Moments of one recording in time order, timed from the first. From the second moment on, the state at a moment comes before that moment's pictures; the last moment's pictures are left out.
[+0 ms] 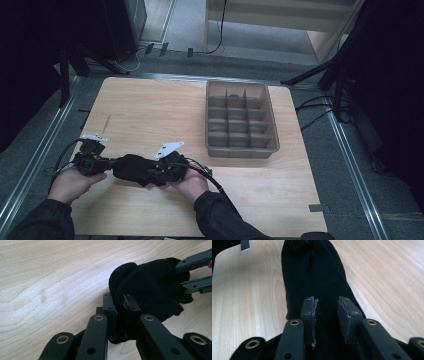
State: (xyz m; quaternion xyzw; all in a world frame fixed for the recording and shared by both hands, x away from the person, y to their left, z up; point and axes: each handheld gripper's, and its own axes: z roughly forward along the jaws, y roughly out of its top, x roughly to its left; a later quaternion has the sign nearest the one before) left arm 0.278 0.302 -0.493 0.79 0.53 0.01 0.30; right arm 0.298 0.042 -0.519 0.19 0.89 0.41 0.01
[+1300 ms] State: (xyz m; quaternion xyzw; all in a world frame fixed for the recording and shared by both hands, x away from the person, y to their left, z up) left arm 0.277 0.307 -0.488 0.78 0.55 -0.01 0.31; right arm 0.302 0.124 -0.544 0.17 0.90 0.39 0.03
